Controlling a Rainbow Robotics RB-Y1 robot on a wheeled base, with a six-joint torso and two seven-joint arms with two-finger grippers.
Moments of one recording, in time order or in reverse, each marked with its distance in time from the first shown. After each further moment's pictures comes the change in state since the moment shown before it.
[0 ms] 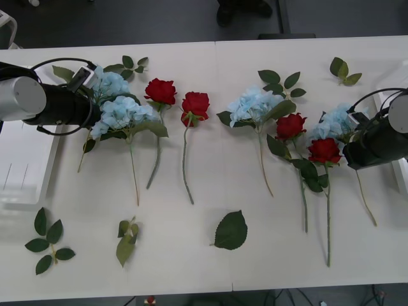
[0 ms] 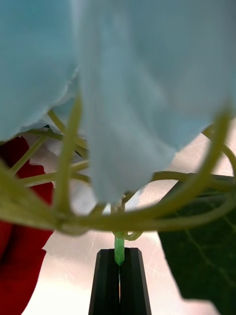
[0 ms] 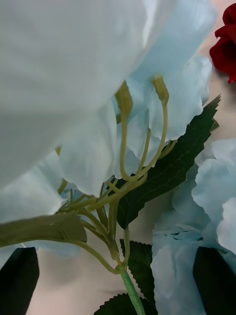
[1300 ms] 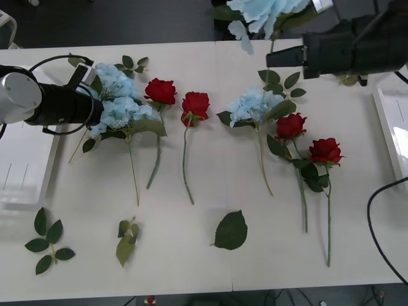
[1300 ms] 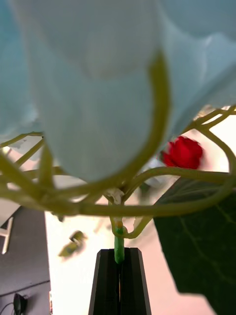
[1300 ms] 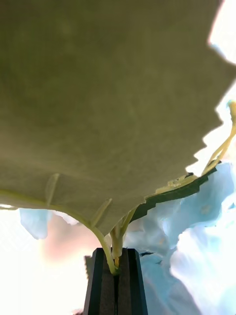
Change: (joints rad) right arm -0.188 0.206 -0.368 -0.105 -0.844 0.184 0.548; left arm -0.005 0.005 -0.005 0.025 0.183 0.002 0.000
